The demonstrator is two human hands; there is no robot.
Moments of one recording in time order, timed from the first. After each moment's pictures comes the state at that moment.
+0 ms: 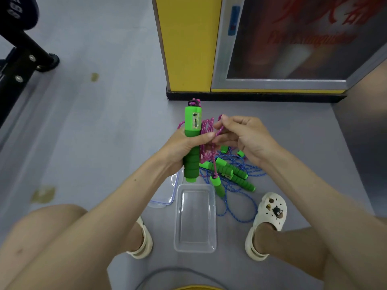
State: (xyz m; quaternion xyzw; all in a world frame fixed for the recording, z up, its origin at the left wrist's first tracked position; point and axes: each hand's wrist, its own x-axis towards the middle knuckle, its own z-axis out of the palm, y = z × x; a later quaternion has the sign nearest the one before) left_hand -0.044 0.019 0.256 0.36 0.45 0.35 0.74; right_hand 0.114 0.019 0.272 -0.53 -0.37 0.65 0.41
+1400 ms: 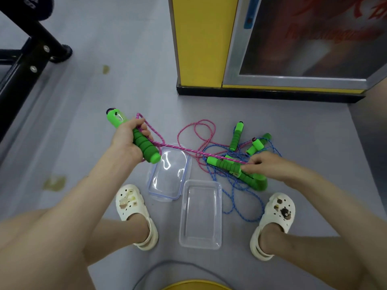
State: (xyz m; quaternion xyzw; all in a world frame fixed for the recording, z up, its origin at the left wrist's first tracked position) left_hand -0.151 0.040 0.241 -0.01 0.58 0.53 0.62; right_hand 0.160 -0.003 0.219 -0.66 -0.57 0.49 -0.02
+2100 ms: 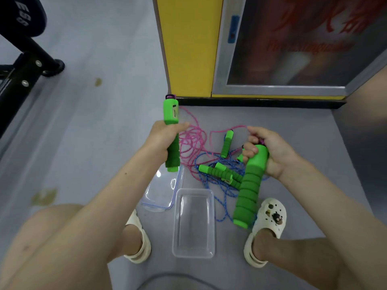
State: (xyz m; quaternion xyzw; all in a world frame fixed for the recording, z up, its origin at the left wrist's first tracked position) left_hand -0.064 0.050 0.265 0.33 0.67 0.34 0.57; right_hand 0.157 0.019 0.258 -0.52 -0.13 0.74 0.40
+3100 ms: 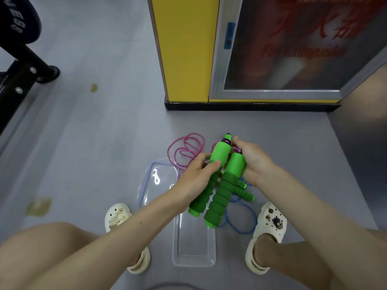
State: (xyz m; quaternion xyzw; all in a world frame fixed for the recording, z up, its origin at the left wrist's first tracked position) left_hand -0.021 -0.019 0.252 0.43 0.55 0.26 0.67; right_hand 0.120 0.027 0.230 -0.63 -0.14 0.65 0.41
